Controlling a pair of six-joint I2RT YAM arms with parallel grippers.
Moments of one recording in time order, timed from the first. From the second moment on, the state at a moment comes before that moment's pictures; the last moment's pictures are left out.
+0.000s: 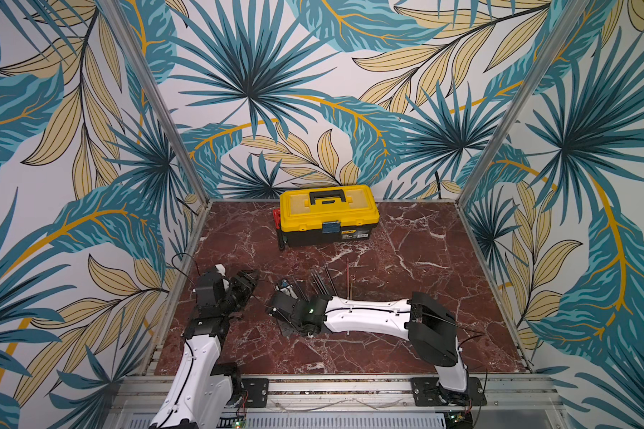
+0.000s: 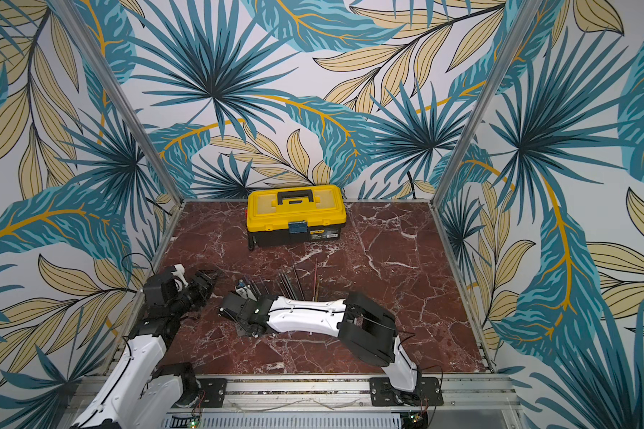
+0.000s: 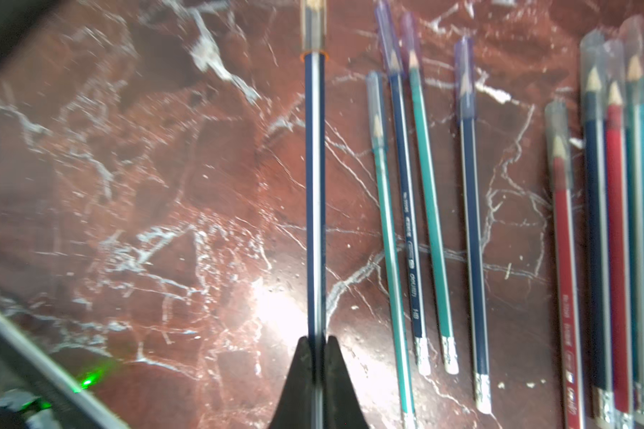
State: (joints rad) left arm 0.14 0.83 0.38 -0.09 0.45 -1.02; right arm 1.24 2.03 1.55 -0.55 0.28 0.73
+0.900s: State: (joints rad) left arm 0.05 0.99 0.39 0.00 0.49 -0.94; right arm 1.24 1.95 1.53 -0.51 0.23 0.71
